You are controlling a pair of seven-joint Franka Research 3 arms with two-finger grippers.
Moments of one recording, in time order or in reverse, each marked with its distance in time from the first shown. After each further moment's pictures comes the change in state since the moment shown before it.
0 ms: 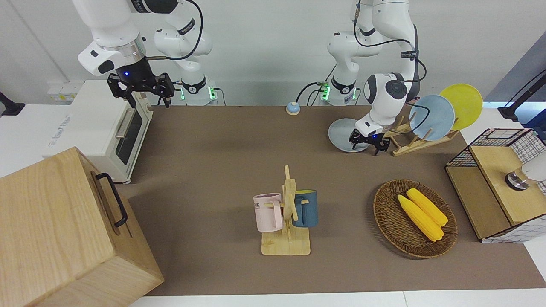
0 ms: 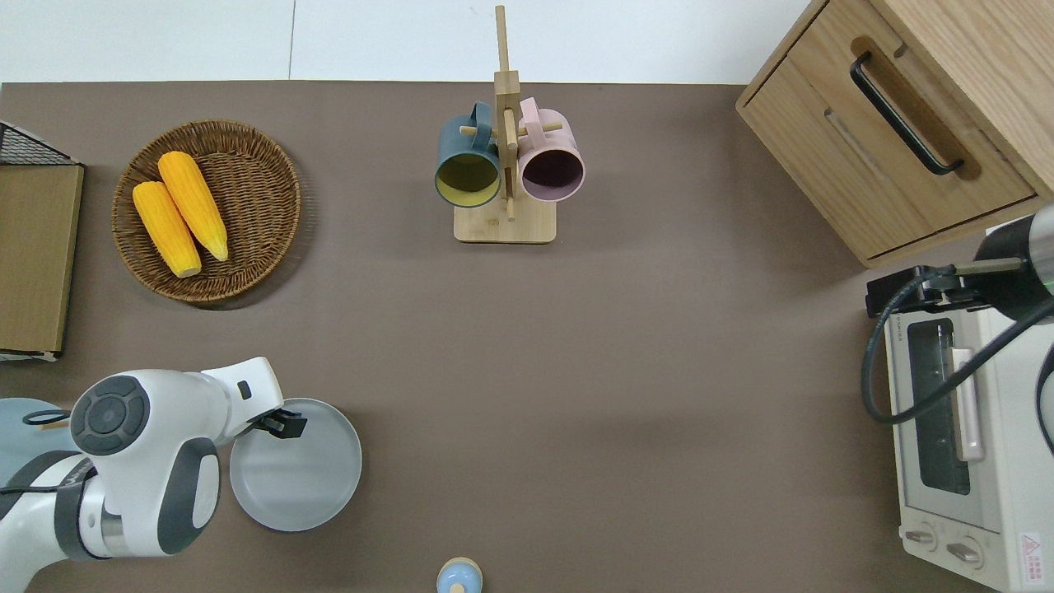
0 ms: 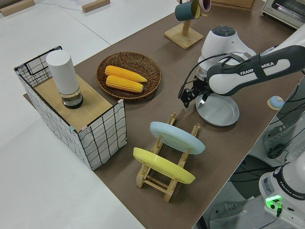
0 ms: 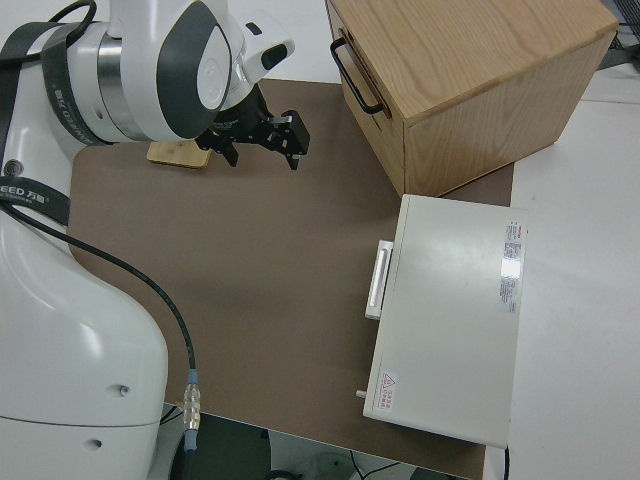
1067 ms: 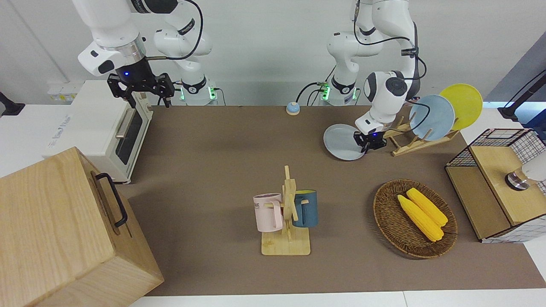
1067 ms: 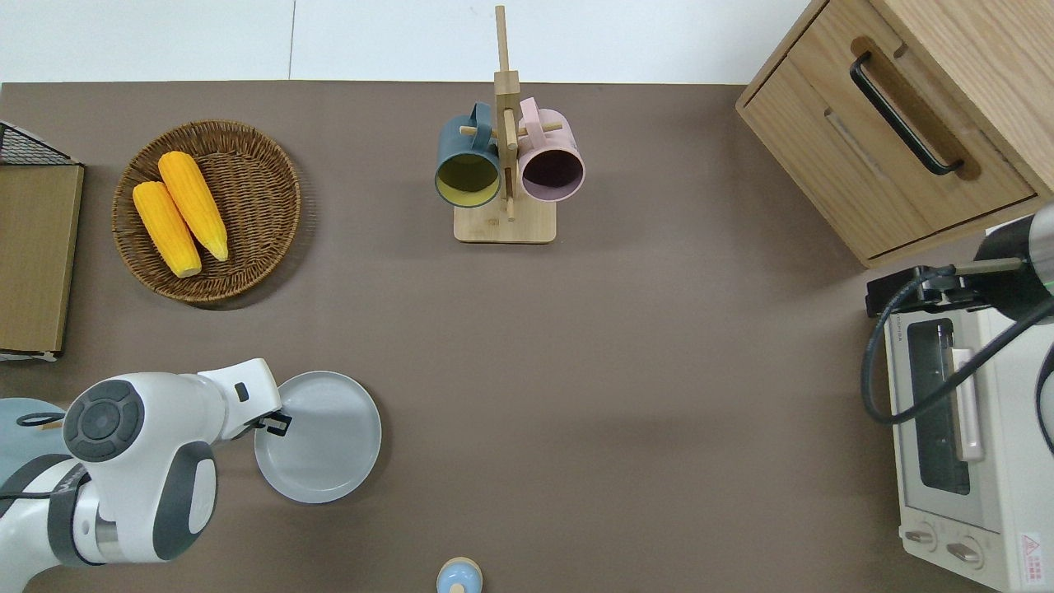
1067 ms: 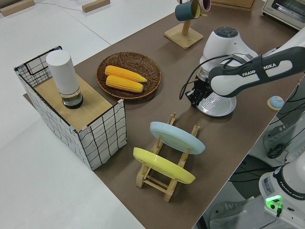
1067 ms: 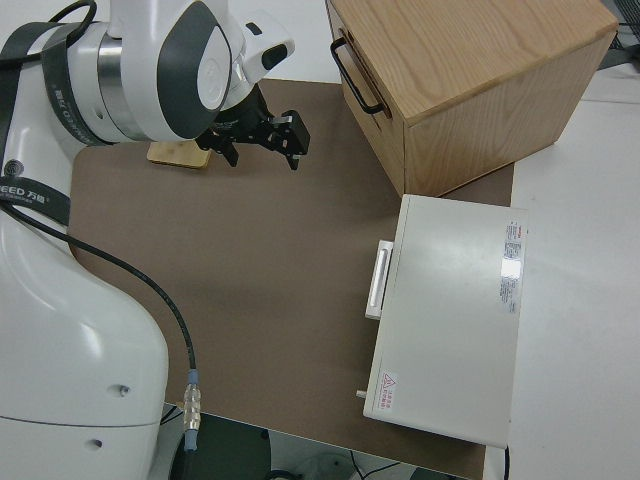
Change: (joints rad) left arm 0.000 -0.028 -0.004 -0.002 0.000 -0.008 0.005; right arm 0.000 0.000 0.000 0.000 0.000 0.000 0.000
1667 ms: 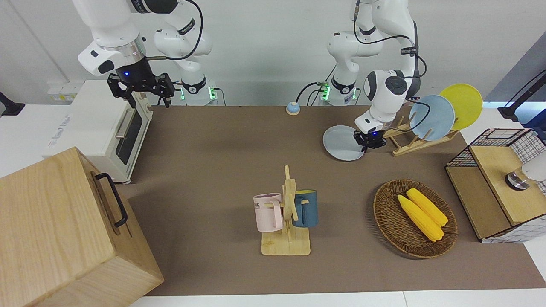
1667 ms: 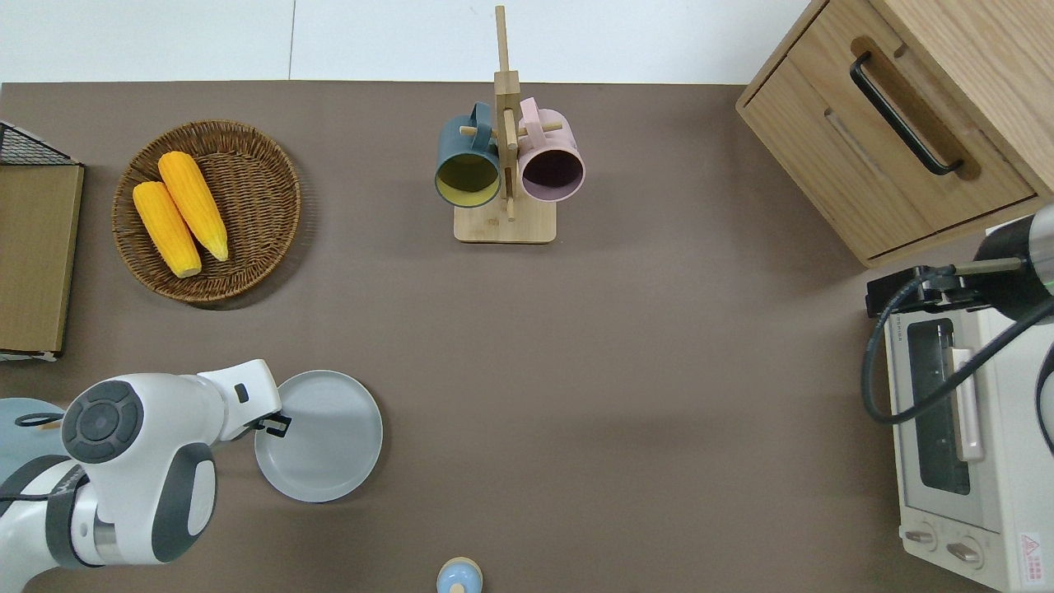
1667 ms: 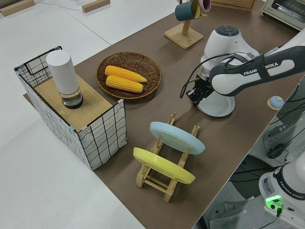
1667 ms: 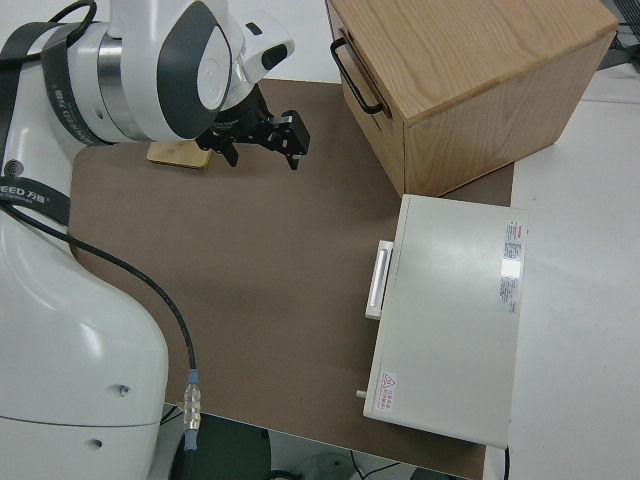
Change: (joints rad) left arm -0.001 -0.009 -0.001 0.000 0.000 -0.011 0.002; right arm 0.000 0.000 0.000 0.000 0.000 0.000 0.000
